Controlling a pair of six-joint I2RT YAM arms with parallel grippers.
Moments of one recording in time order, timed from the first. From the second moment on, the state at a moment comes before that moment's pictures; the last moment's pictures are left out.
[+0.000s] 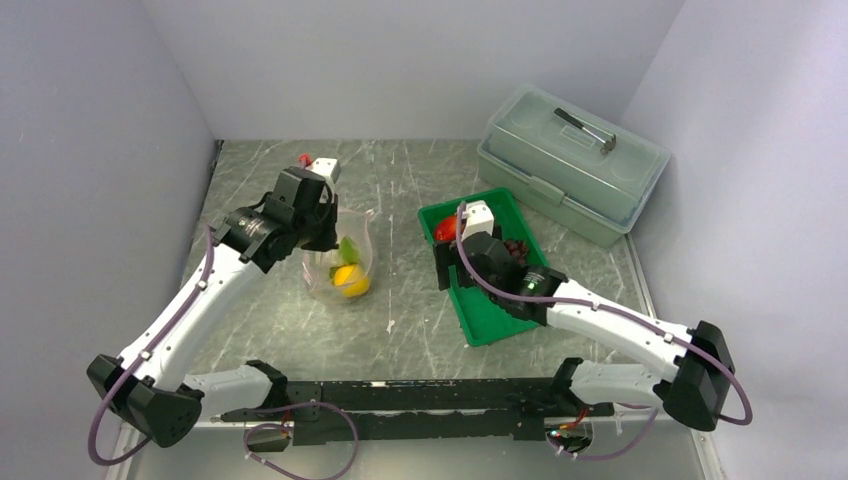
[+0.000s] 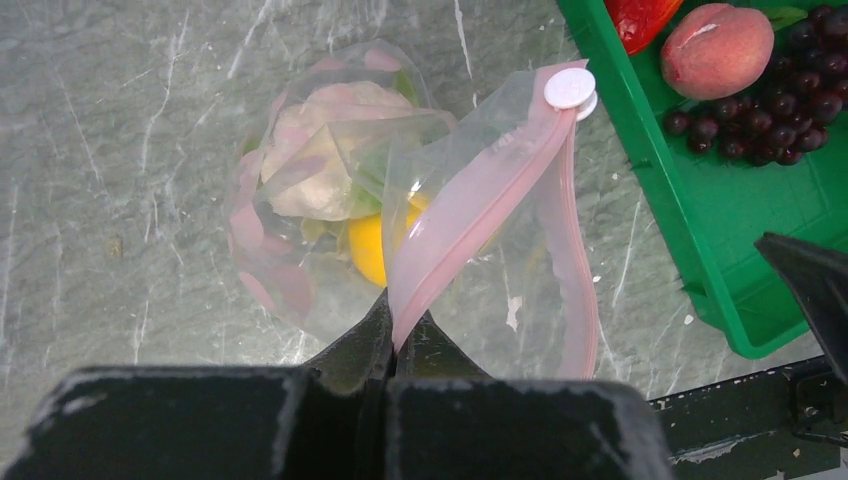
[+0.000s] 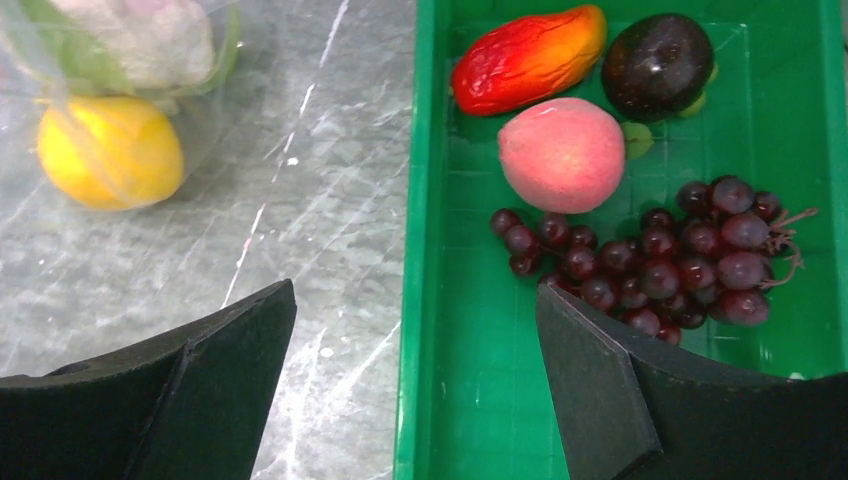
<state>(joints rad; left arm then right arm) -0.52 1.18 1.30 -0.92 -0.13 -0.34 0.93 1.12 0.84 -0.33 0.43 0.39</state>
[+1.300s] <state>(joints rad) -0.52 0.93 1.08 -0.77 -0.18 -0.20 0.65 1.60 1.09 -0.40 0.41 0.44</state>
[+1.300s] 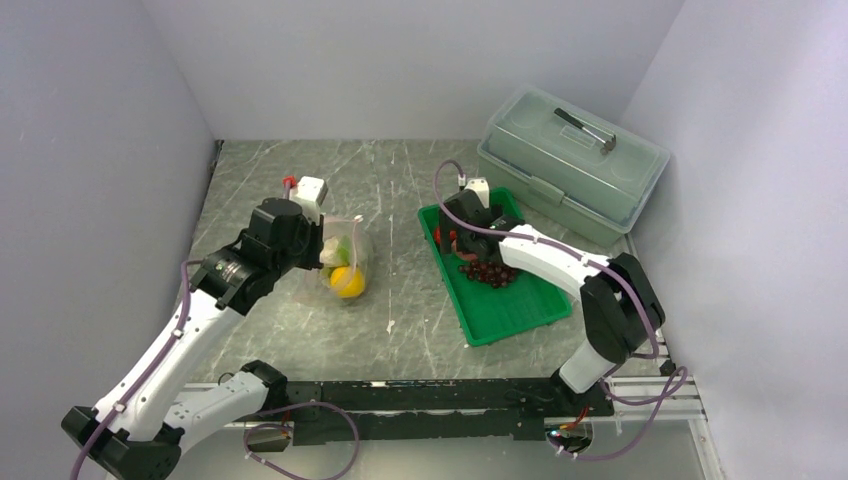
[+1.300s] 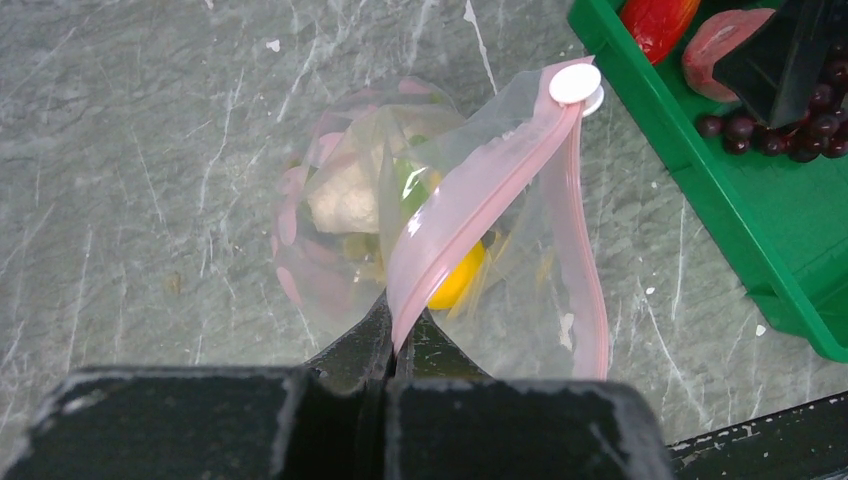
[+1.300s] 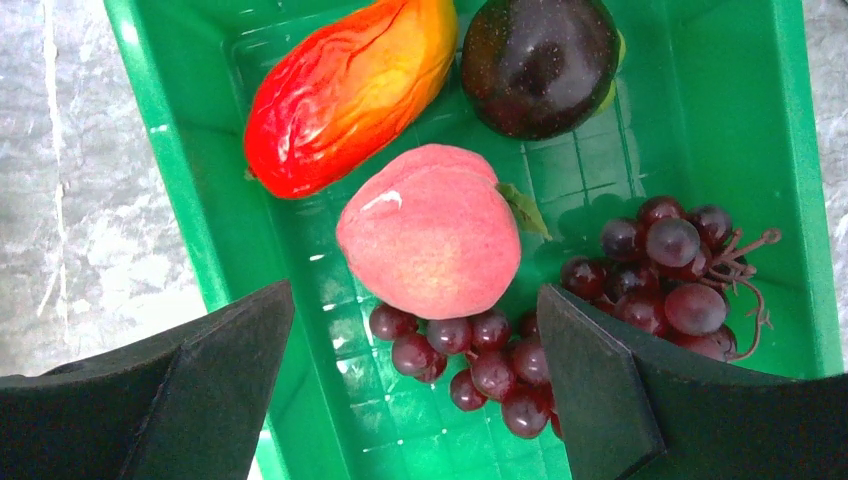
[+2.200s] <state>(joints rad) -0.52 0.92 1.07 -0.76 -0.18 -0.20 0.62 1.73 1.11 -0.34 0.39 0.45</state>
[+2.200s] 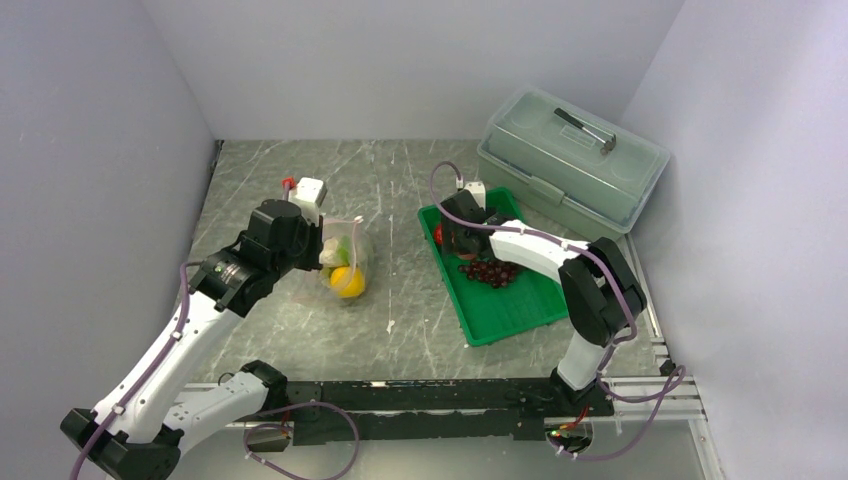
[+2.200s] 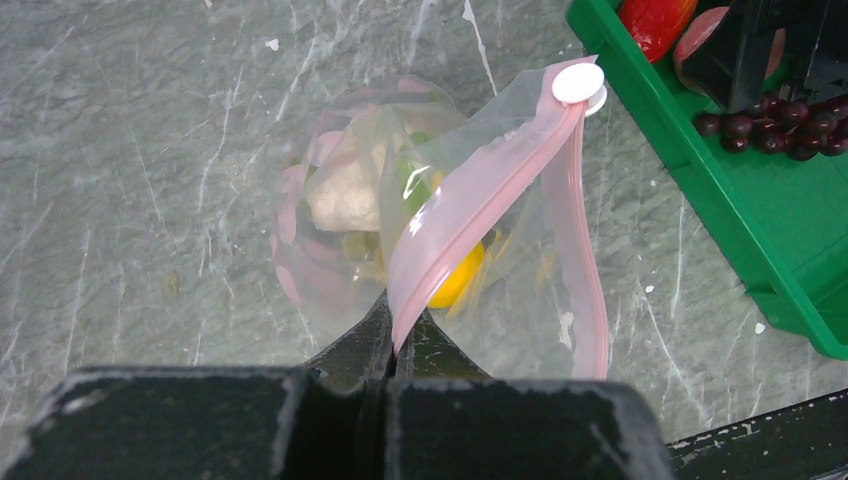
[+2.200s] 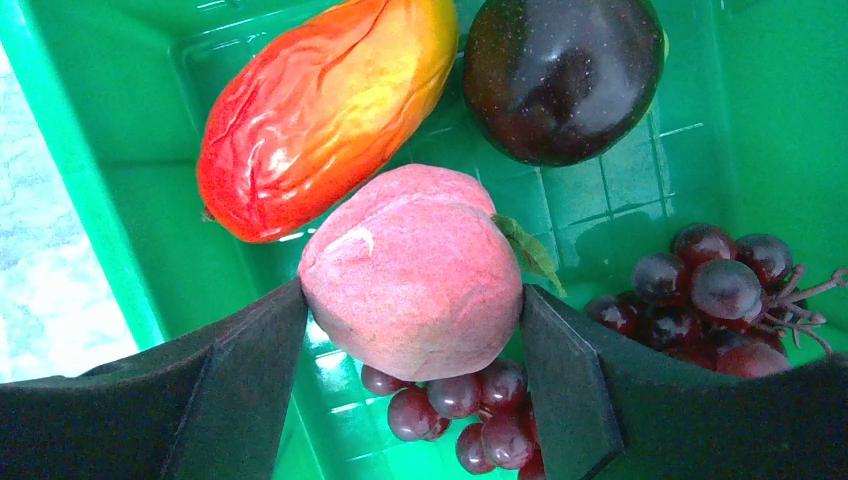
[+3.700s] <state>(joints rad) -0.52 0.92 1.07 -0.76 -0.16 -0.20 0.92 1.22 1.11 -0.20 0.03 0.41</state>
